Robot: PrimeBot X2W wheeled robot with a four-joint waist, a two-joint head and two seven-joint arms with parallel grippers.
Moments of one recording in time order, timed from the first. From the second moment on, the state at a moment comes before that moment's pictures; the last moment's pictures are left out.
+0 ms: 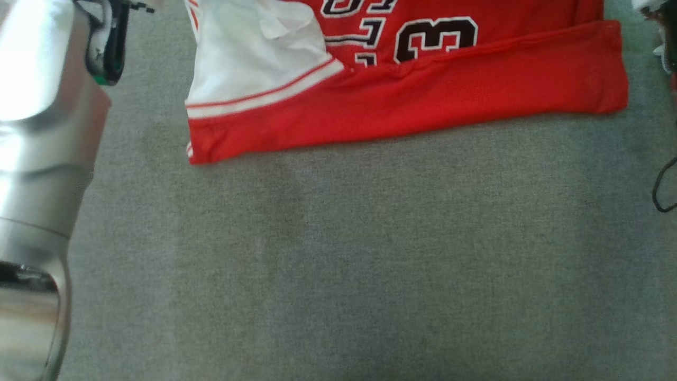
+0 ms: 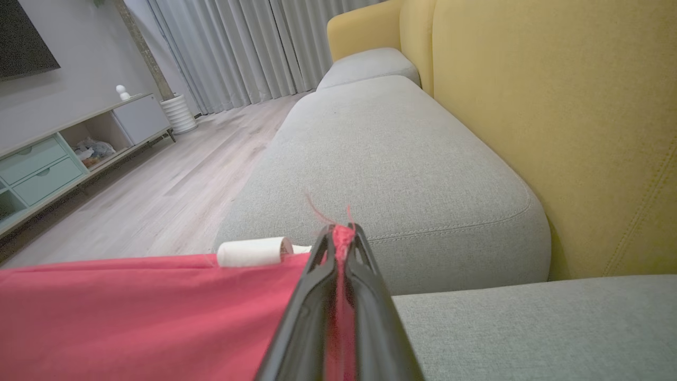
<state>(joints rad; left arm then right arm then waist) -1.22 0.29 -0.54 0.75 -0.48 0.00 -0.24 -1.10 -0.35 0.26 0.81 0.58 0.13 -0.03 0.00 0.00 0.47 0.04</state>
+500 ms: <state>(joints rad) -1.02 0.28 -0.62 0.76 -0.45 -0.10 -0.25 -0.91 -0.46 0.40 0.80 0.75 0.13 0.04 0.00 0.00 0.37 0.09</state>
